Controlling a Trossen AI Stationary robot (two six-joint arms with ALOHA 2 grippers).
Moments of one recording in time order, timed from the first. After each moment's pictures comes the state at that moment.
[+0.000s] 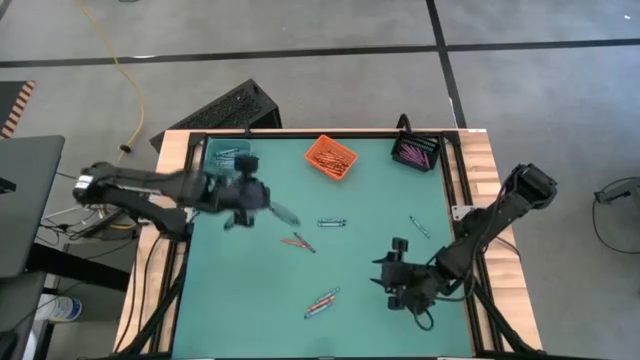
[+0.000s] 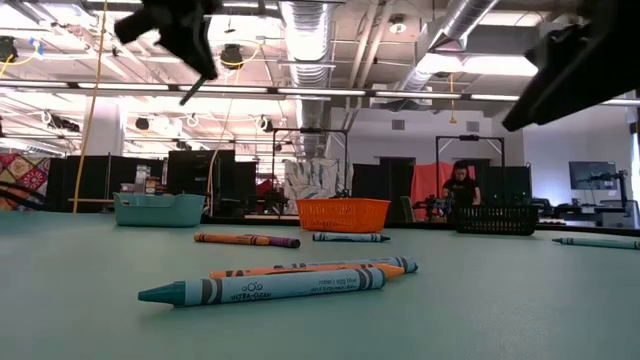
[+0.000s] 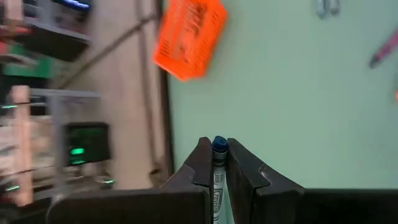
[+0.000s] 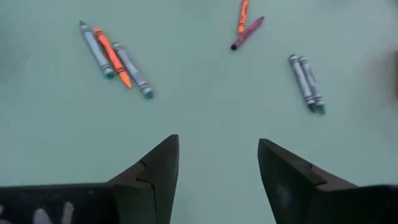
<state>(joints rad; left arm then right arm) -0.16 1.26 1.19 -0.94 -0.72 0.28 0.72 1.48 0.86 -0.38 0.68 0.58</state>
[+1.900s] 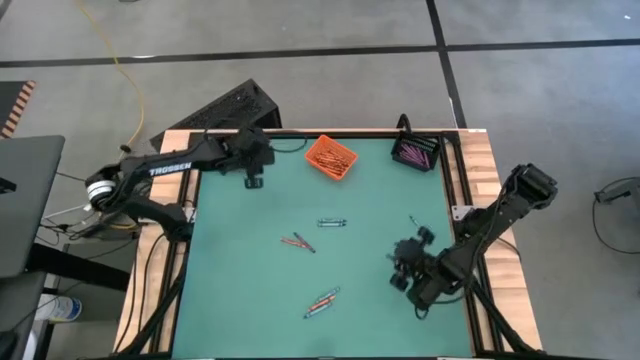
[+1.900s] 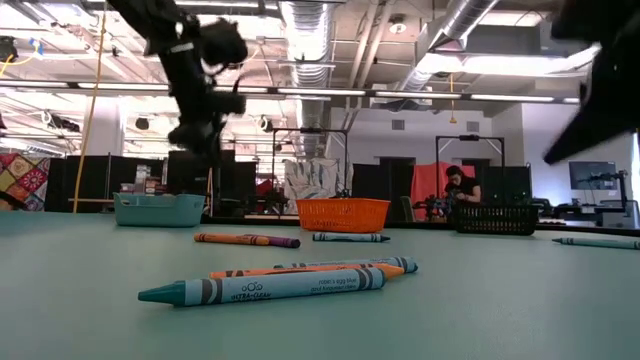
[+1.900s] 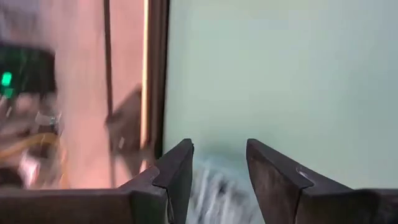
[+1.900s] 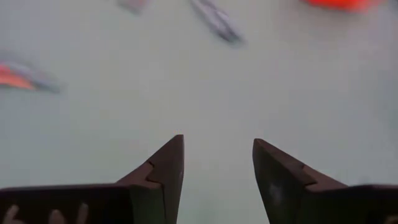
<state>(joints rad) 0.59 1.37 0.93 -0.51 -0.36 0.67 0.77 1.48 0.84 -0.69 0.80 1.15</state>
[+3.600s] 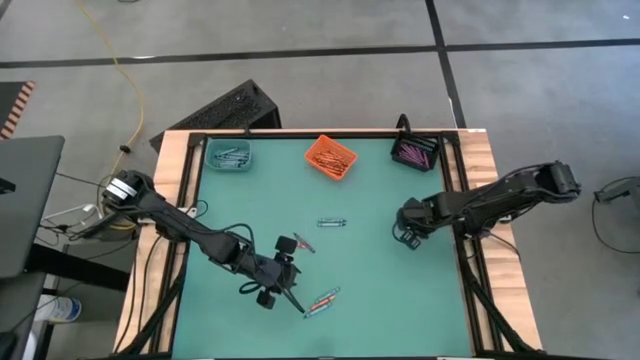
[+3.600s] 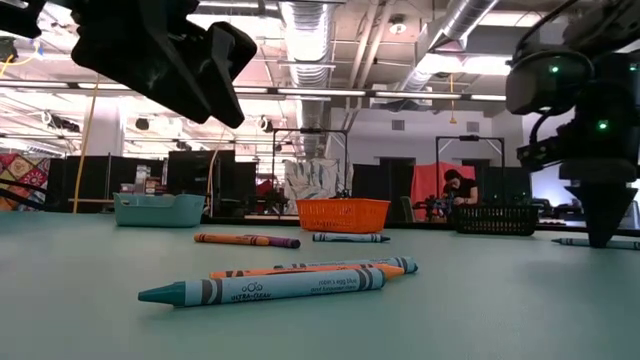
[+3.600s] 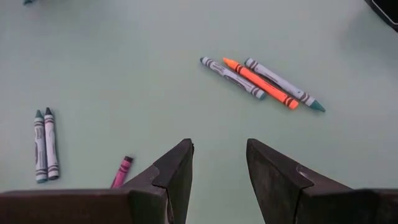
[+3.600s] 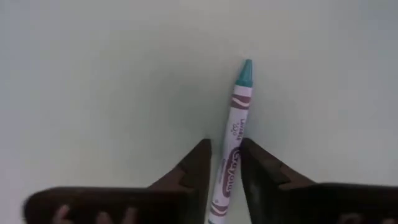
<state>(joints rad) -0.46 1.56 0.93 -0.11 -0.22 0.04 0.05 1.24 0.46 -0.76 0.14 0.83</state>
